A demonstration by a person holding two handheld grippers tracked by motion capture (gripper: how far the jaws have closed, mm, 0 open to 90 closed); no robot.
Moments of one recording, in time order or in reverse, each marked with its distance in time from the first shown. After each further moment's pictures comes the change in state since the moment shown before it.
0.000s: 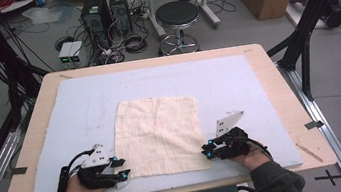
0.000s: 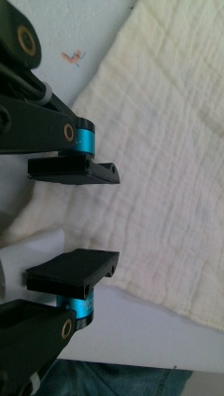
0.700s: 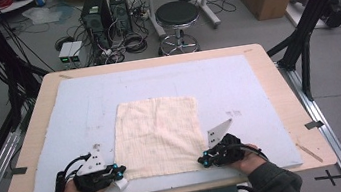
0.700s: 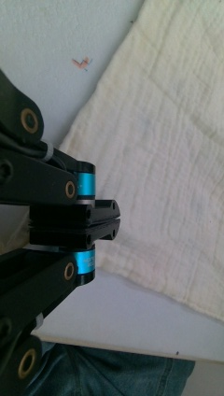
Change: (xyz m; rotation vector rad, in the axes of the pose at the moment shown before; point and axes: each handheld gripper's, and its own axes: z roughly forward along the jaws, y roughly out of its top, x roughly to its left) left arm -0.012 -0.003 -0.012 -0.025 0.016 0.027; right arm 0.013 0.003 0.018 0.100 0.086 -0.118
